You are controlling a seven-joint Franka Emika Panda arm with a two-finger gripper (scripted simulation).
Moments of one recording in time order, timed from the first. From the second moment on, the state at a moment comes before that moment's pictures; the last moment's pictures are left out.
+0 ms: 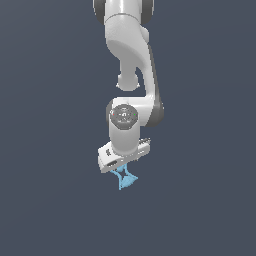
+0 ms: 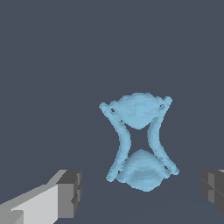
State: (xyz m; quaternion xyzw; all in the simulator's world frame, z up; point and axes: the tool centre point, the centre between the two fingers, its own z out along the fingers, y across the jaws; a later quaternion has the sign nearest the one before) arm 0.082 -0.011 0.092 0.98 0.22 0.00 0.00
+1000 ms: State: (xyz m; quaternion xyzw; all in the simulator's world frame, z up) arm 0.098 -0.022 0.049 0.96 0.27 0.00 0.00
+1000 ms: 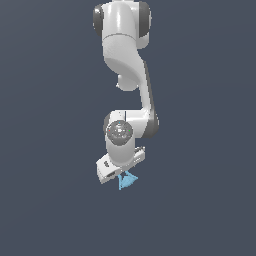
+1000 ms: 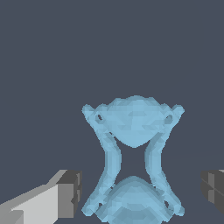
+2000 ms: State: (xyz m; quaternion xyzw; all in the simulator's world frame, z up) arm 0.099 -0.022 0.016 0.96 0.27 0.00 0.00
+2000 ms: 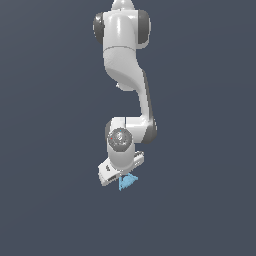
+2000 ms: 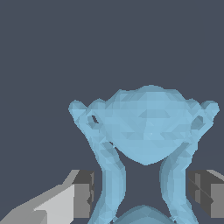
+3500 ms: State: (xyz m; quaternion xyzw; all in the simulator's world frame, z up) arm 0.124 0.011 0.211 0.96 0.27 0.00 0.00
